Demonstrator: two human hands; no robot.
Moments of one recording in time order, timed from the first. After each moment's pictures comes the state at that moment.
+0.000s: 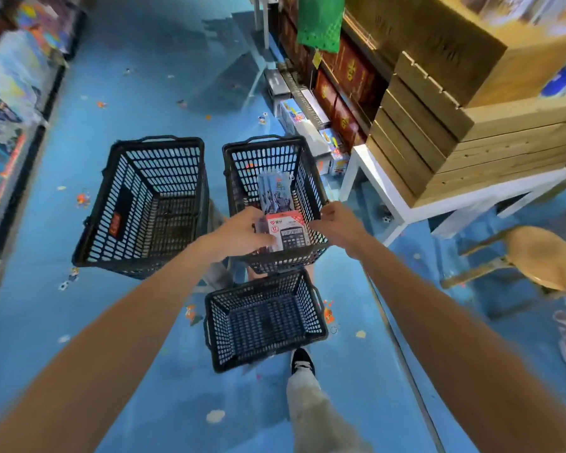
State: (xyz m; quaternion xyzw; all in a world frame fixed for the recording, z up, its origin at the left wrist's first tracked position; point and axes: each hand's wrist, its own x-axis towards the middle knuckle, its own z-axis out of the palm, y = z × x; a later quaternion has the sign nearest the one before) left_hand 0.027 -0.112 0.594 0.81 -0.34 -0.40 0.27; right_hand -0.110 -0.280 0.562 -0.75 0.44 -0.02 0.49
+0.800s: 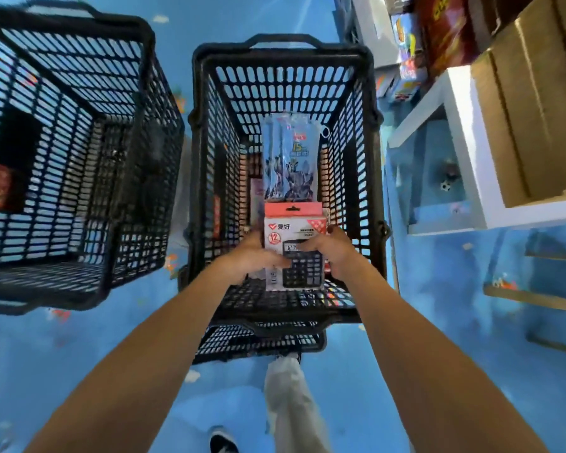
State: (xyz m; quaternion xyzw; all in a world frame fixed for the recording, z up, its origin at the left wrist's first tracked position) left_hand 0.147 -0.271 0.288 0.75 -0.02 -0.57 0.34; right_hand 0.045 -0.425 0.237 -0.46 0.54 0.14 0.69
